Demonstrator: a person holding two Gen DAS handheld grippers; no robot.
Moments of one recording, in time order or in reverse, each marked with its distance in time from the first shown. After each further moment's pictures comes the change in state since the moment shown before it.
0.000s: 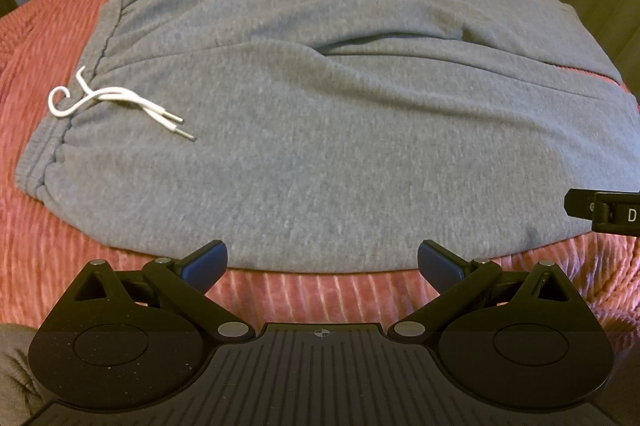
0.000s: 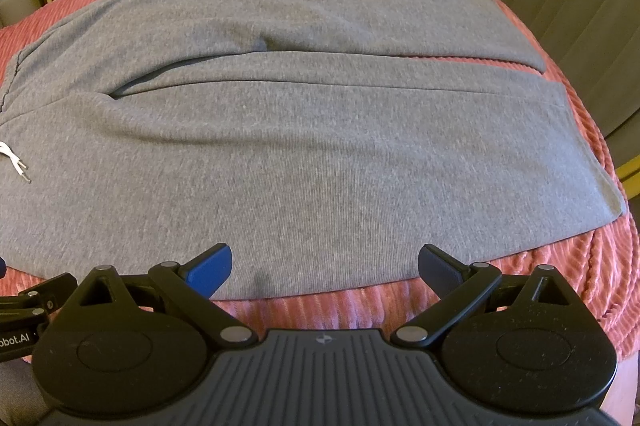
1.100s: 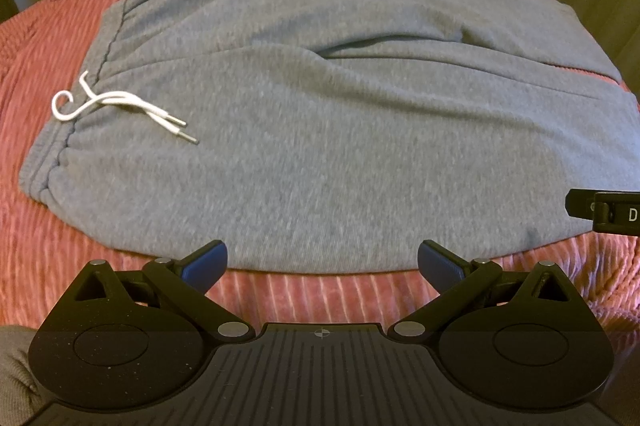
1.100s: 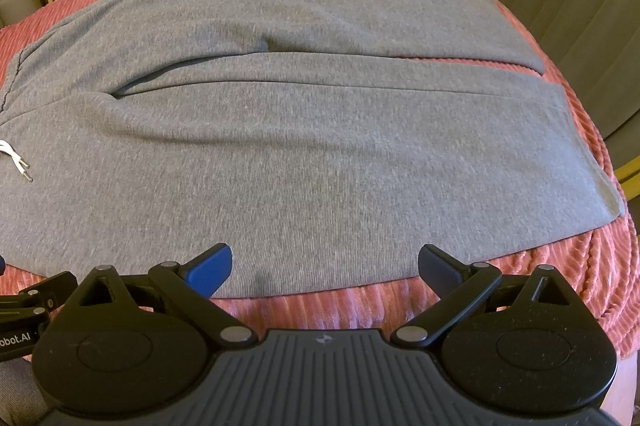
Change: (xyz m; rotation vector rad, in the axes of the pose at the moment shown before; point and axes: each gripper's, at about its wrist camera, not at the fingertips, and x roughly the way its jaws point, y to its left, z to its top) left arm -0.003 0.001 -0.001 0.009 -0.013 0.007; right arm -0.003 0.000 -0.001 -0.004 -0.001 -0.003
